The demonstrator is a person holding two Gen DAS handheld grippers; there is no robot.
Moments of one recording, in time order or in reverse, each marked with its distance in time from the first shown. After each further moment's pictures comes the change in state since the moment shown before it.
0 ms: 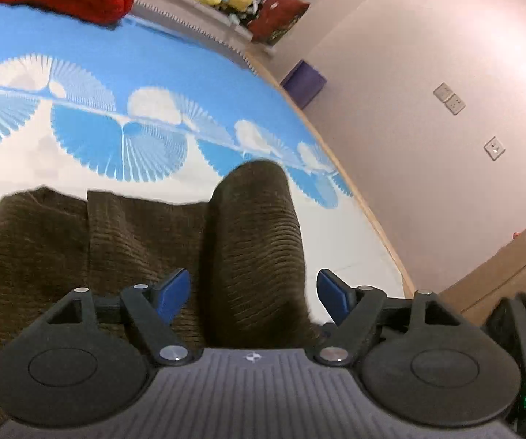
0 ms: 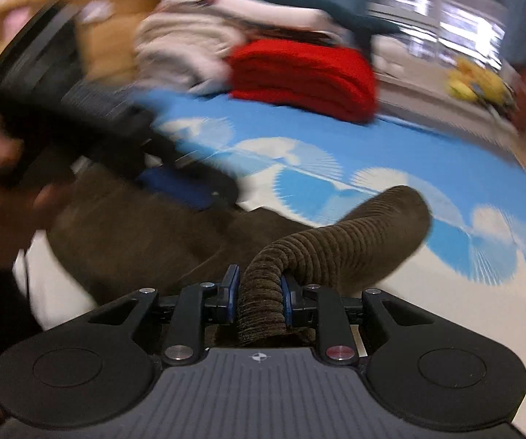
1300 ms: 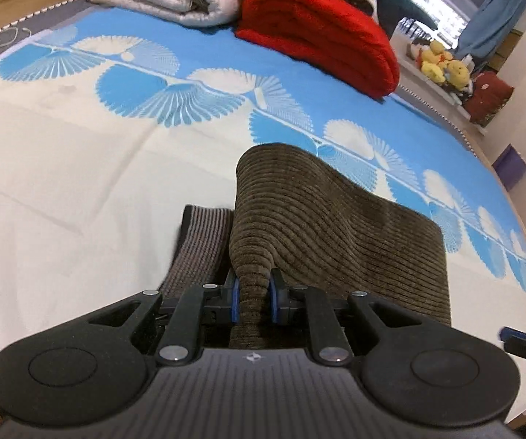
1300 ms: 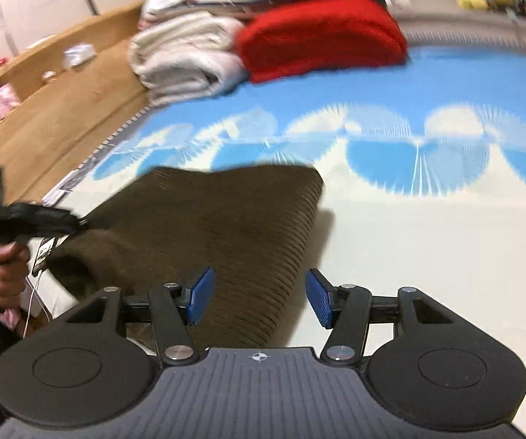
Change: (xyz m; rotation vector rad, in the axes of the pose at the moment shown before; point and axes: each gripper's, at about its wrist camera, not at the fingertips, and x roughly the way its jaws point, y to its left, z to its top) left arm -0.243 0.204 -0.030 -0.232 -0.205 0.637; right arm 0.079 0.018 0.038 0.440 0.092 0.199
